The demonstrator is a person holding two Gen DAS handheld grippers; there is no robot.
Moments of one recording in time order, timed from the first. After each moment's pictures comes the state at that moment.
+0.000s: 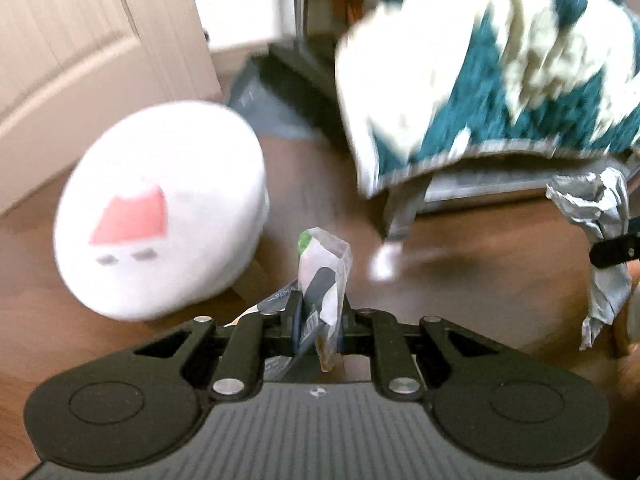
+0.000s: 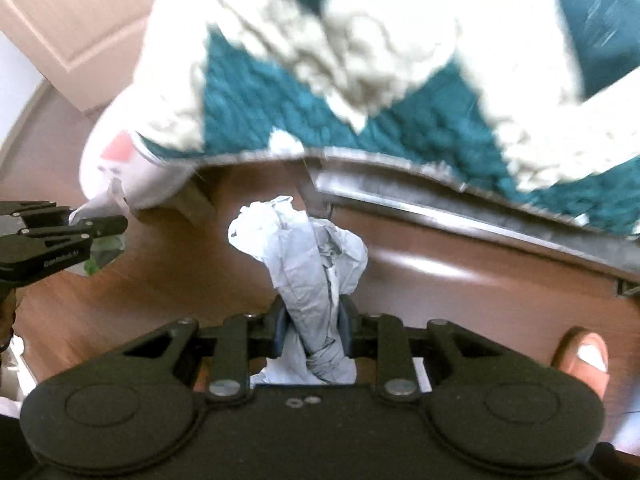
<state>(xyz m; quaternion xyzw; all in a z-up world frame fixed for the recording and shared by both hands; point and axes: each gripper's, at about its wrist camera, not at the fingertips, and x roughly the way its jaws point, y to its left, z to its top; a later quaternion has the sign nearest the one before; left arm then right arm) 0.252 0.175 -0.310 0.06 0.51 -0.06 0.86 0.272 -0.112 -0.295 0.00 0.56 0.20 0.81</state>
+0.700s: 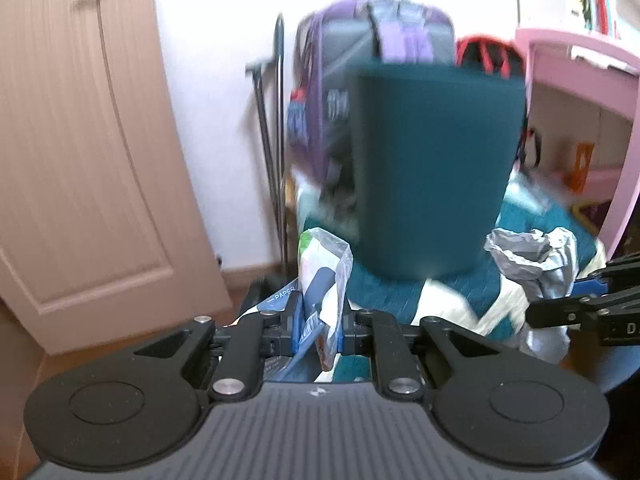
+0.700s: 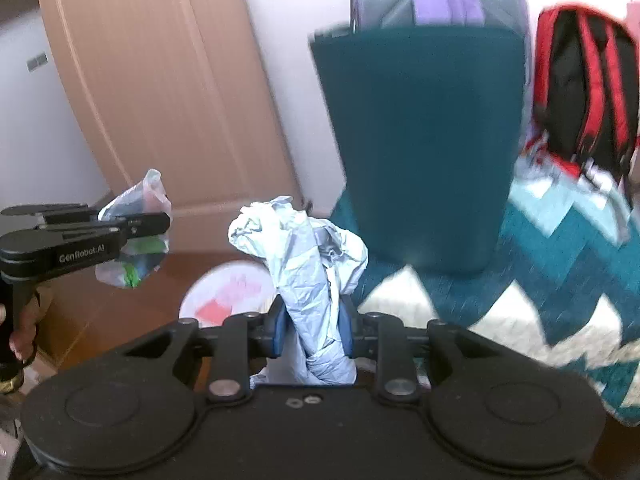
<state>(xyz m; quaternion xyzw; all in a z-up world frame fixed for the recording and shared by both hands) 0.192 0.087 -0.015 0.06 0.29 -0.07 0.95 0.195 -0.174 -0.042 0.03 0.33 0.24 0.91</state>
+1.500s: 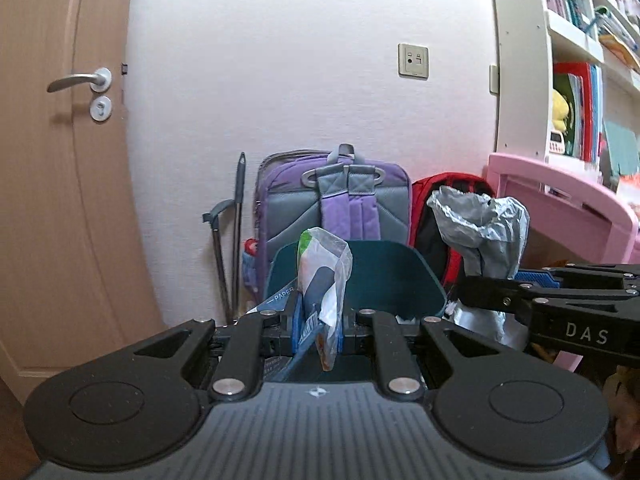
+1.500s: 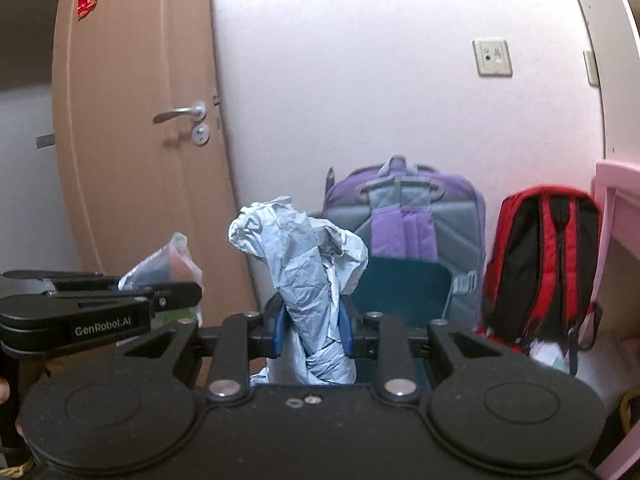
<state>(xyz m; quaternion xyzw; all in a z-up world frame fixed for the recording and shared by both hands) 0.230 -0.016 0.145 0.01 0.19 -0.08 0.98 0.243 -0.239 0.125 0.04 0.15 0.22 0.96</state>
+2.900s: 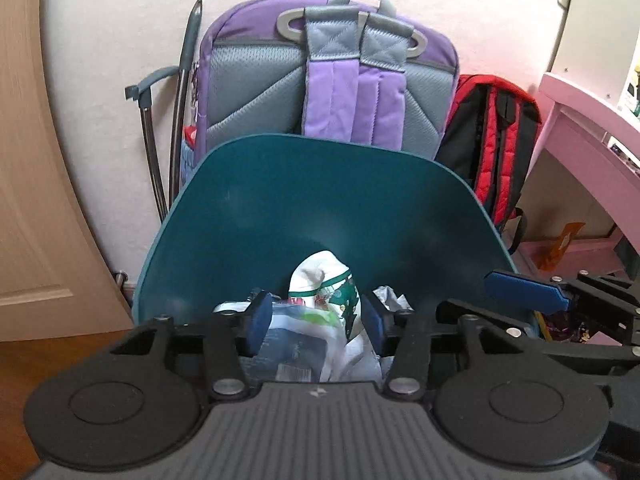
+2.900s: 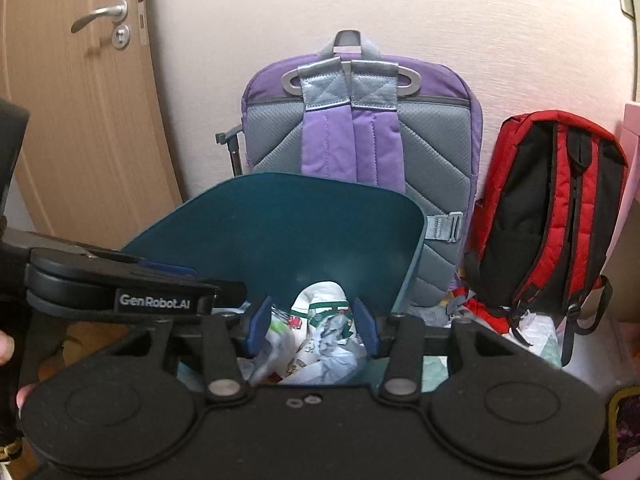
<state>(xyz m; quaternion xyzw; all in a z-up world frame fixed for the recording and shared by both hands) 0.428 -0.055 0.057 -0.04 0.37 -0.10 0.92 0.390 -0.238 0.057 0.00 0.27 0.19 0.94</state>
